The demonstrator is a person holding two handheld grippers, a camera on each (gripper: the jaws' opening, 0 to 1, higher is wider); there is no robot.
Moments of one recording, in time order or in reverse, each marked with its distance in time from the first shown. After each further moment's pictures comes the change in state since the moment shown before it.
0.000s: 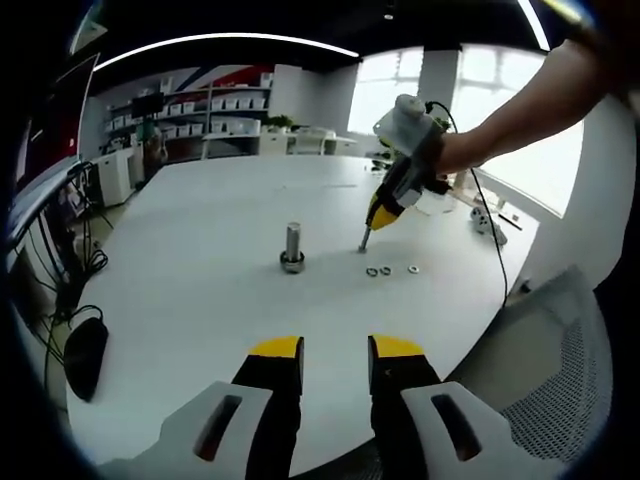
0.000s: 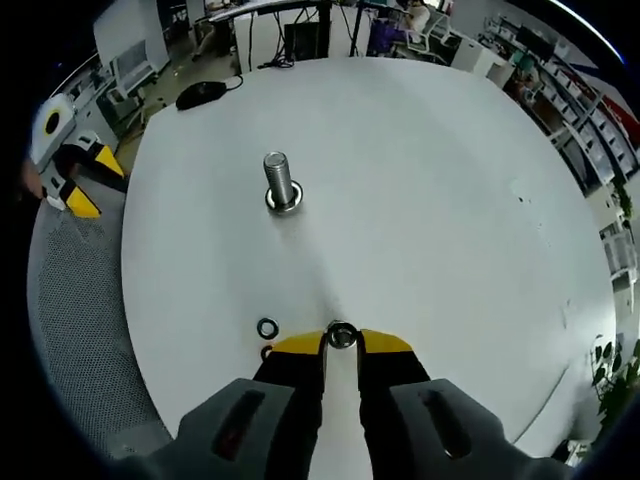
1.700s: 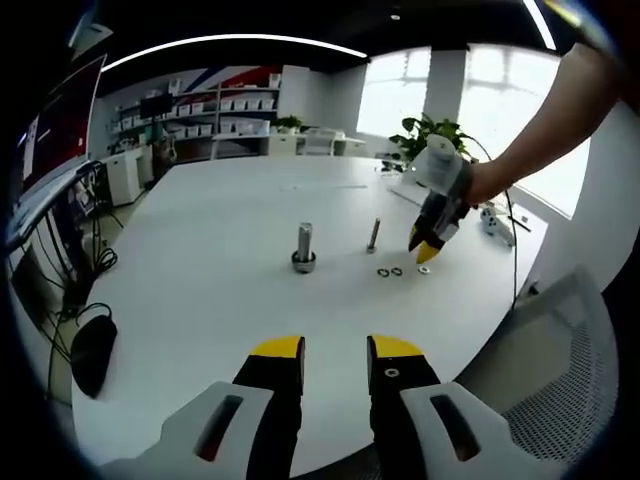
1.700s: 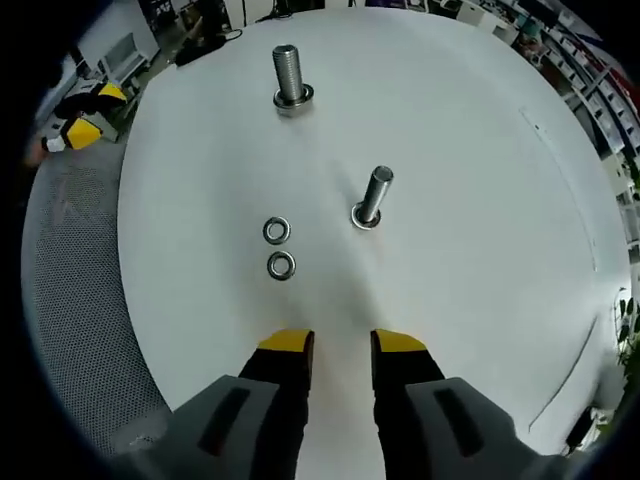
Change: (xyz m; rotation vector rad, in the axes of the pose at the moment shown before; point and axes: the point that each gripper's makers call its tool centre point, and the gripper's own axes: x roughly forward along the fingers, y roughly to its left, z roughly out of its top) left arm -0.001 0.009 -0.001 -0.005 -0.003 0.043; right arm 0.005 0.028 -0.084 0.058 0.135 0.061
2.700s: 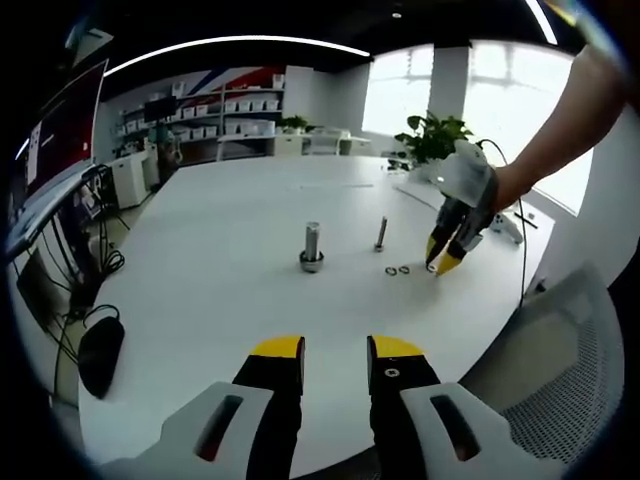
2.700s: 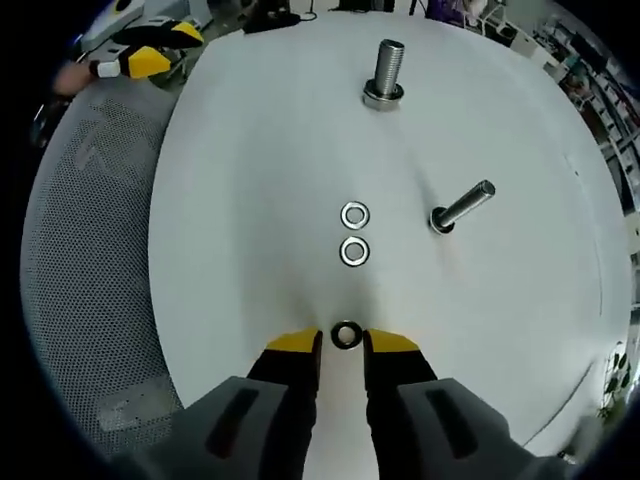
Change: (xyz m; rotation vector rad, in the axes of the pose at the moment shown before) left arm -0.001 0.004 -0.001 0.014 0.004 0.034; right arm 0.002 0.031 -0.006 -0.208 0.007 0.053
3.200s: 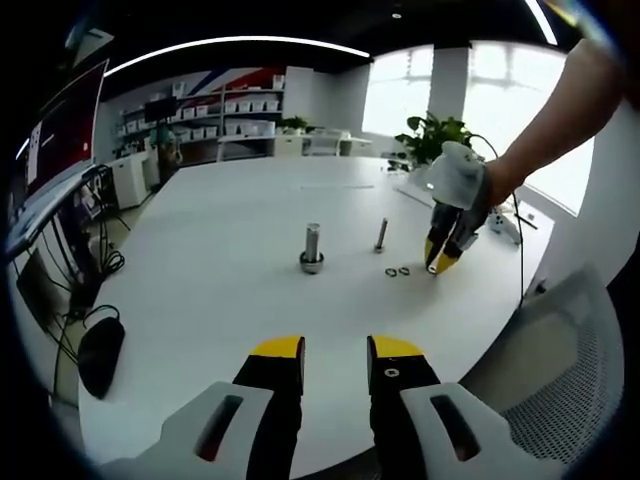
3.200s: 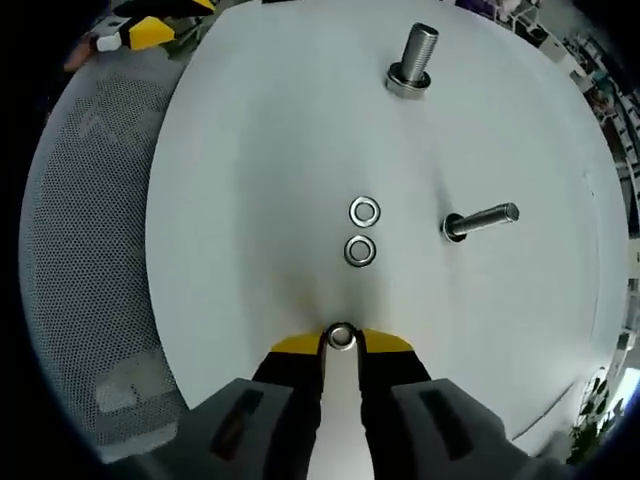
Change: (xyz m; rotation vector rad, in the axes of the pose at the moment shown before) left arm 0.000 0.001 0.001 -0.002 -0.006 0.000; right arm 0.004 -0.001 0.002 -0.081 0.161 -0.001
